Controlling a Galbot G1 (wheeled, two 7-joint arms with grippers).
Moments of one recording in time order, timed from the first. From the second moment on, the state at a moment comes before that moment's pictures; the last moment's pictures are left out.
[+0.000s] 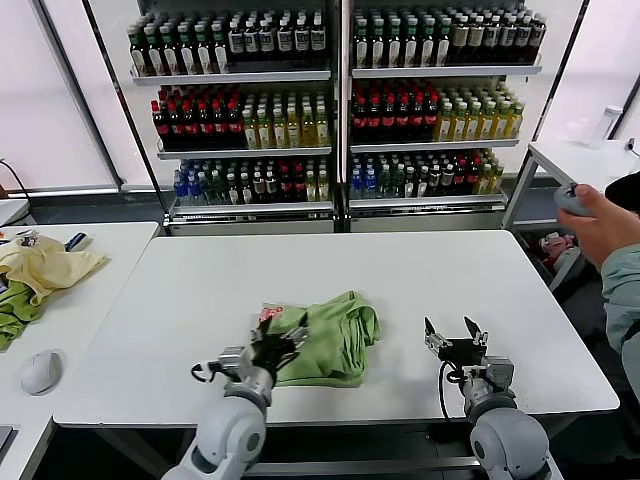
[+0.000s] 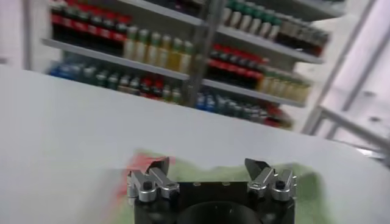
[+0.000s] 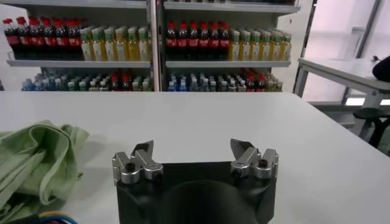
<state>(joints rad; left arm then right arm) 1.14 -1.31 -0.19 -1.90 -0.58 0.40 -0.39 -1.27 1.20 0.46 1.97 0.38 -0.43 0.19</state>
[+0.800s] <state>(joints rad) 1.19 -1.31 -0.25 -1.84 -0.59 0.37 -0.35 -1.29 1.20 0.47 1.99 0.38 -0.43 0.19</state>
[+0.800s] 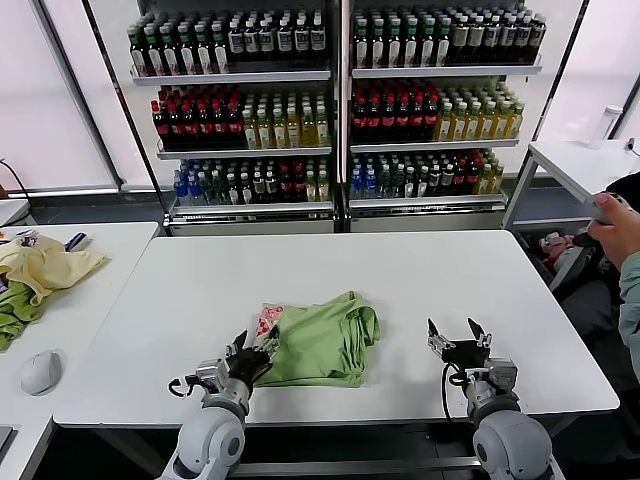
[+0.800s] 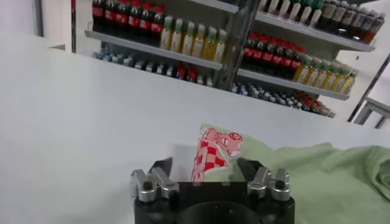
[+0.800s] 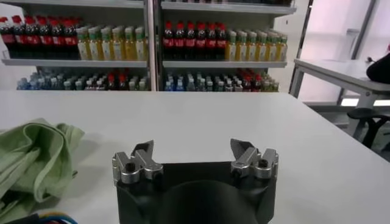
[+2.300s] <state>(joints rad) 1.18 -1.15 -0.70 -1.96 -1.16 0.43 -0.38 -1.28 1.19 0.49 2.02 0.41 -0.42 0.20</state>
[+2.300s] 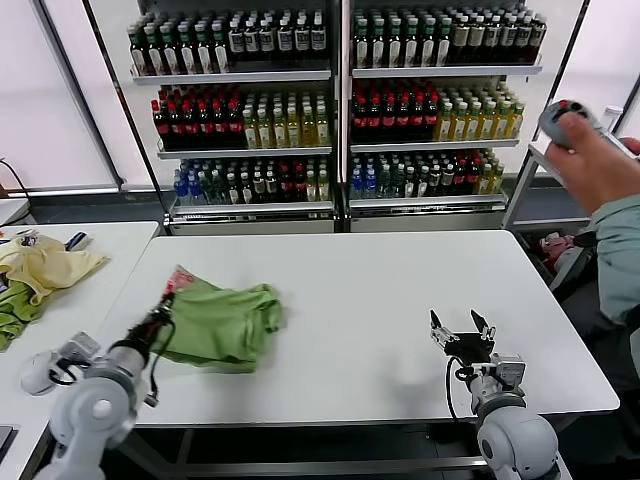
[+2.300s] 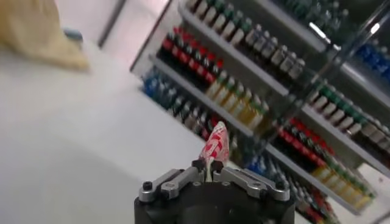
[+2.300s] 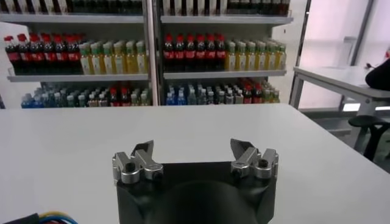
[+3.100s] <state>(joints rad) 0.94 -1.35 -0.24 -1.86 -0.60 0.51 -0.48 -1.29 1.20 0.54 2.03 0.42 -0.40 0.19</state>
